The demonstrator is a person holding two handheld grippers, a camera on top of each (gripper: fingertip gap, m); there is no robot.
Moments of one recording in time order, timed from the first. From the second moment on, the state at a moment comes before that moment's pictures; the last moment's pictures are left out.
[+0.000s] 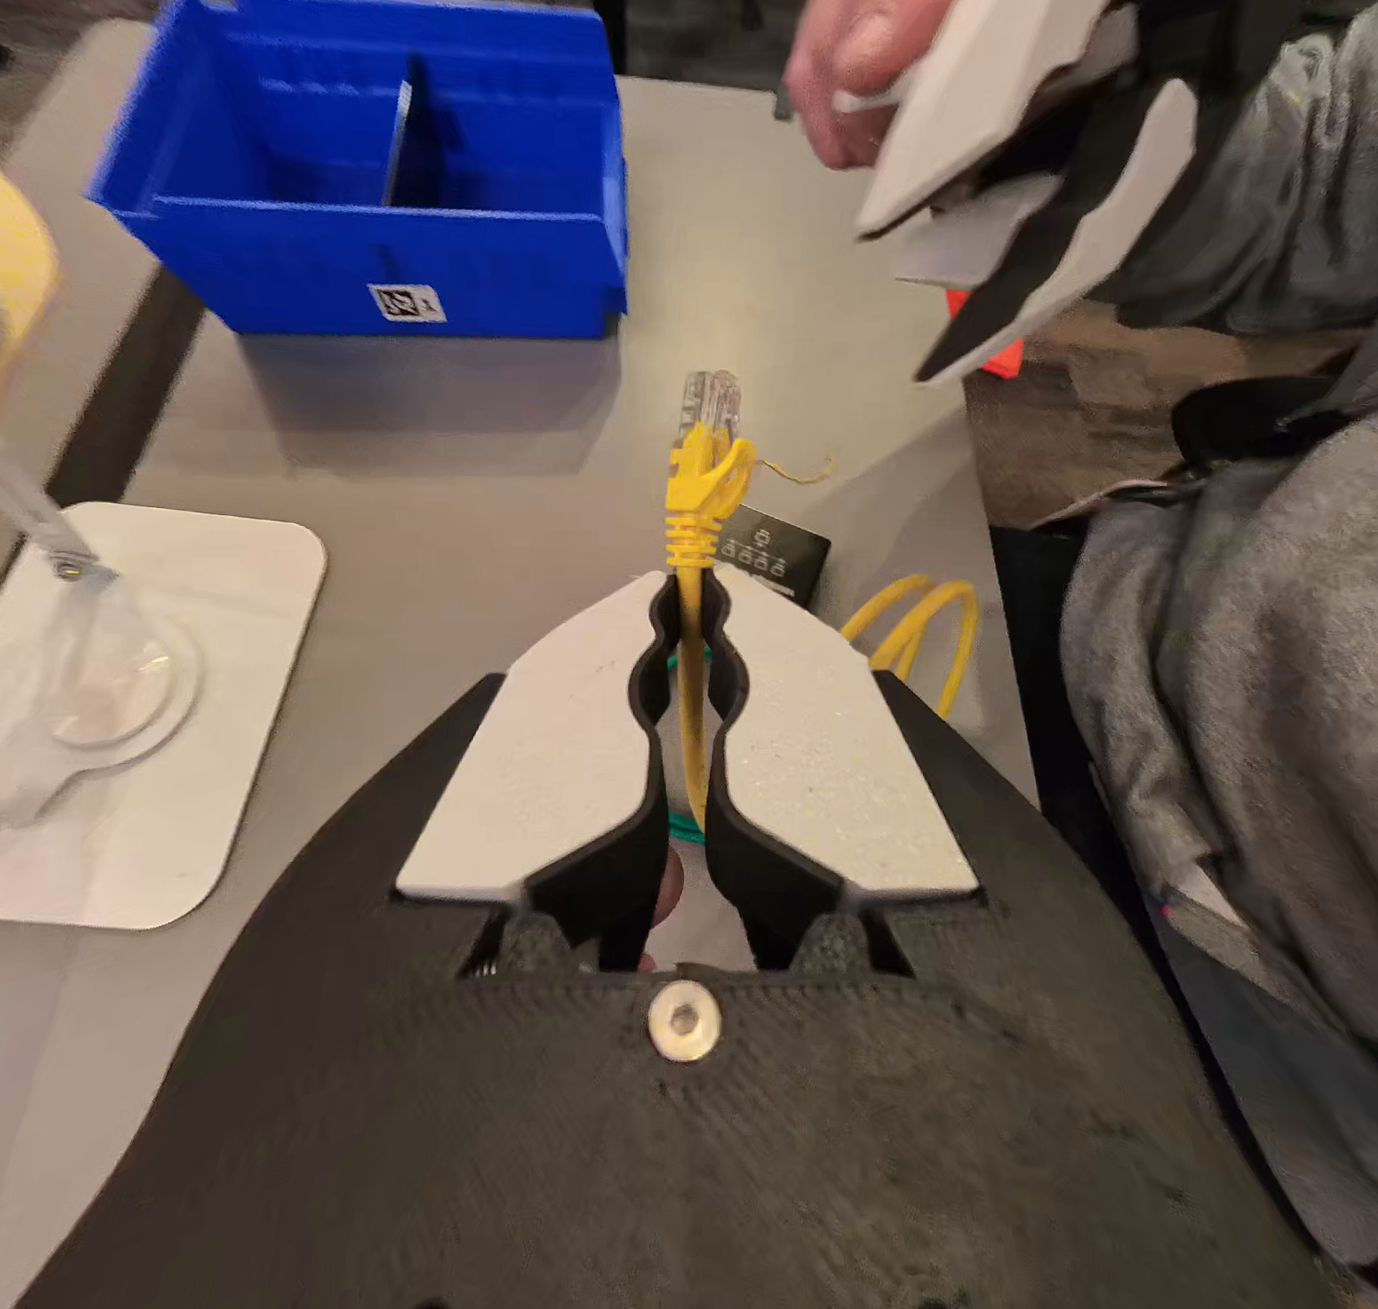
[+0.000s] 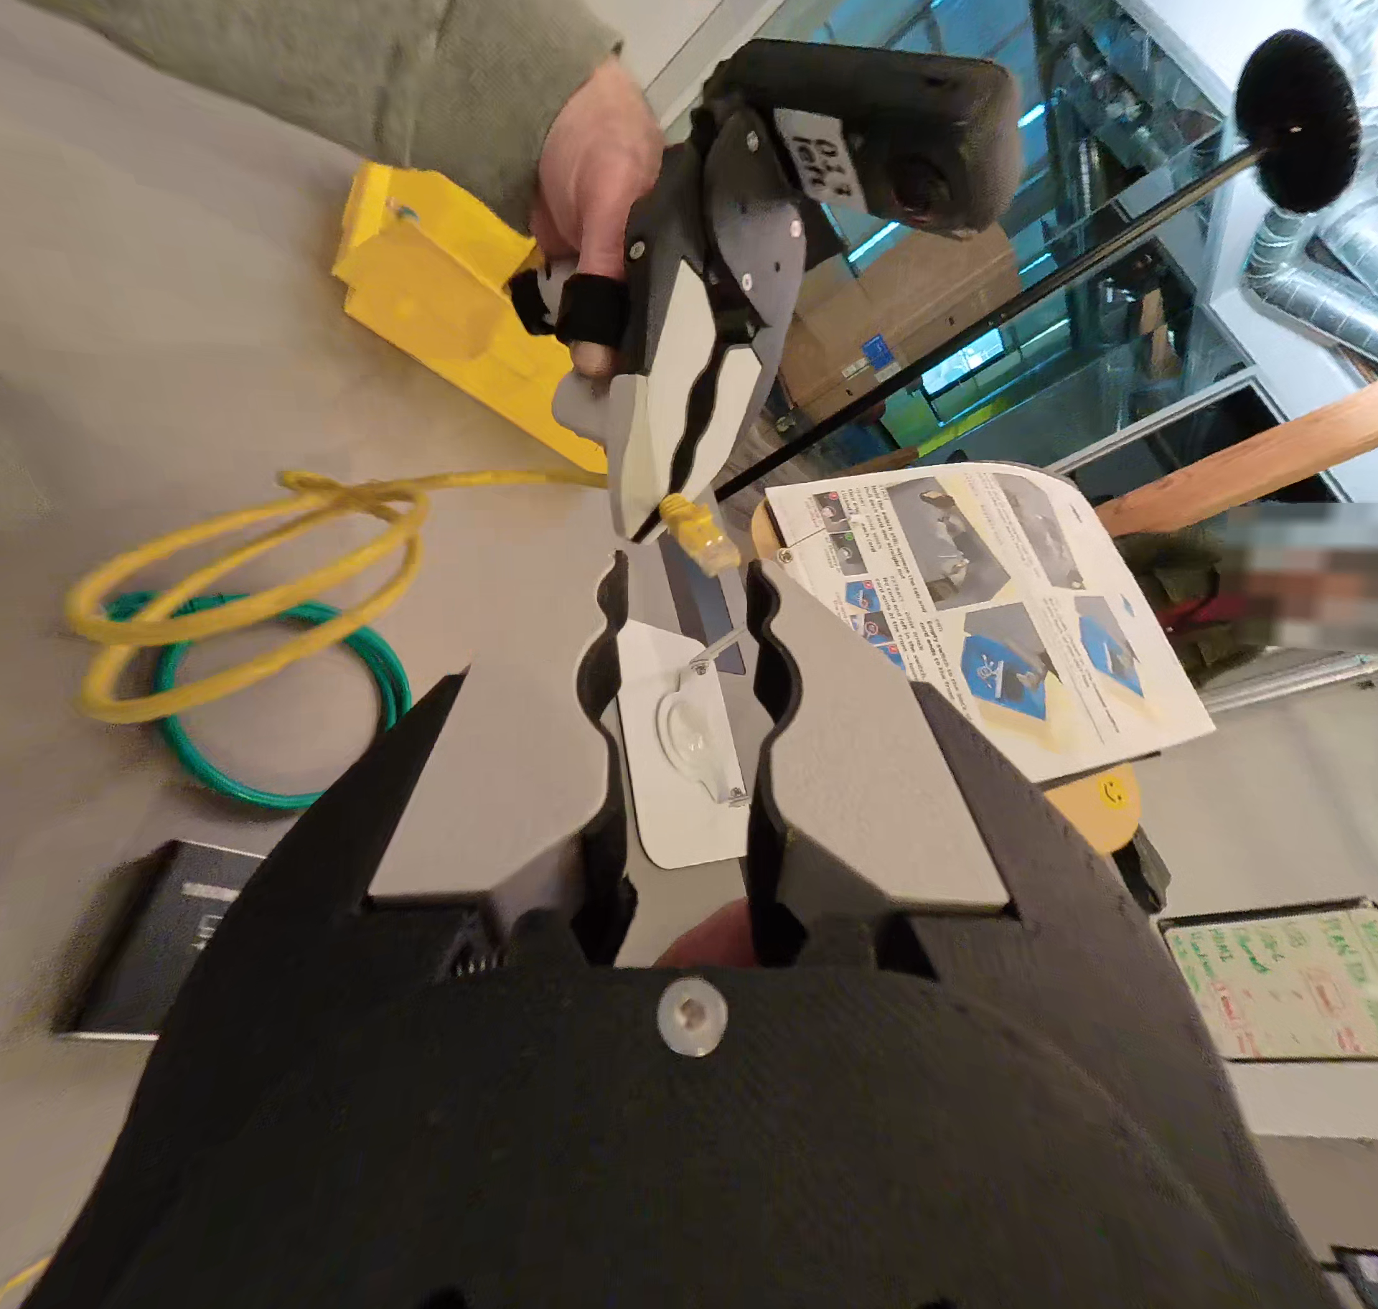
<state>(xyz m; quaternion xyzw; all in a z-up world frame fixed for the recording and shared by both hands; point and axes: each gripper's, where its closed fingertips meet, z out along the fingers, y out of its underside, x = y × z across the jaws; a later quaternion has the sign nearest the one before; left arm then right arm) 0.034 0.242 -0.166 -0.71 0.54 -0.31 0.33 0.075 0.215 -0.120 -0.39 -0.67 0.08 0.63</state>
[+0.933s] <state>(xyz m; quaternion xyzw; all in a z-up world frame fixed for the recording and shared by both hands) 0.063 0.216 -0.184 -0.66 0.61 -0.35 0.27 0.061 0.225 -0.165 -0.39 -0.74 0.14 0.54</state>
